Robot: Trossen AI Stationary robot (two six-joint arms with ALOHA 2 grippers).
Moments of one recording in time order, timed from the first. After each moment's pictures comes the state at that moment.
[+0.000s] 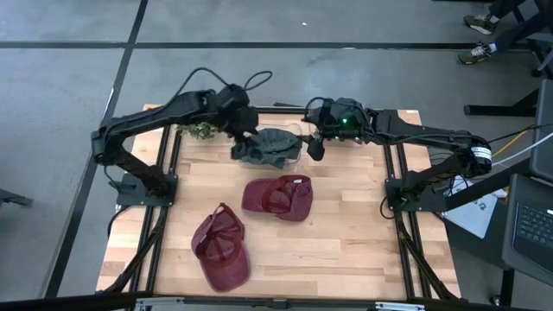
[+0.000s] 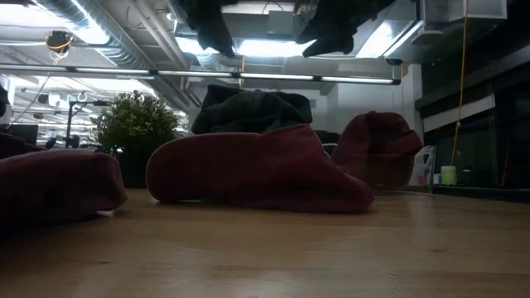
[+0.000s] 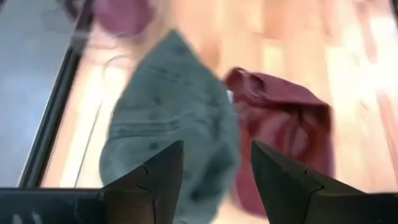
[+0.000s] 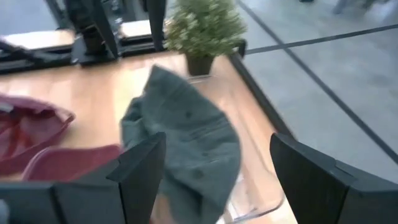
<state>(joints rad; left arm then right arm) 0.38 1.45 1.49 -0.91 0.20 0.19 -0.27 1.31 1.20 -0.37 0.08 -0.03</state>
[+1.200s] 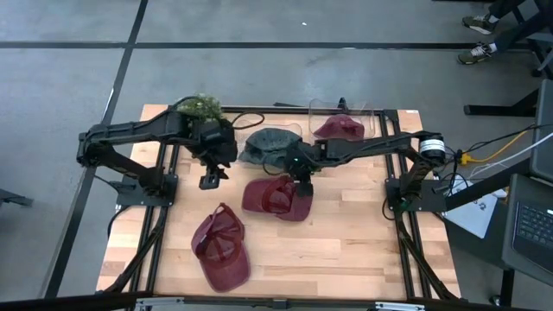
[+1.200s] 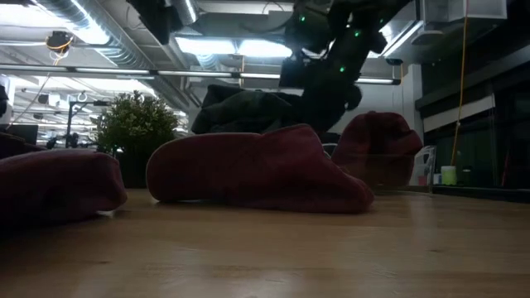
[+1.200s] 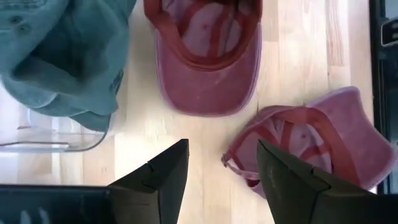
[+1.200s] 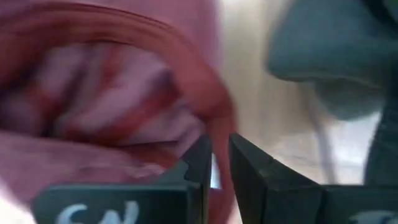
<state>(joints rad) 0.13 1.30 1.40 -1.25 0.18 0.07 -0.13 1.74 1.20 -0.50 0.00 -0.17</state>
